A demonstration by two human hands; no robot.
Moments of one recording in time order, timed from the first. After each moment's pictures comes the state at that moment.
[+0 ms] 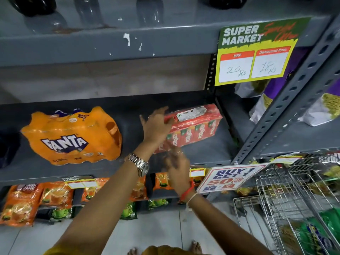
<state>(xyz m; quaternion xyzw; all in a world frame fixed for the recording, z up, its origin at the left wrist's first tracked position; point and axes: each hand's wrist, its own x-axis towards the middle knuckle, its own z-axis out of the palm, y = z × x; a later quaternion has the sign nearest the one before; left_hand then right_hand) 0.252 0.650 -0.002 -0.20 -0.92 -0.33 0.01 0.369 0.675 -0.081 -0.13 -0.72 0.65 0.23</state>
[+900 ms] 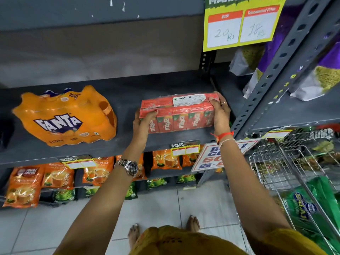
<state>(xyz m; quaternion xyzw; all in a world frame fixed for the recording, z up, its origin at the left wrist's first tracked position) 0.293 0.610 -0.042 0.01 -0.67 -0.73 -0.15 0.358 0.820 -0.046 -0.30 -0.54 0.74 0.28</state>
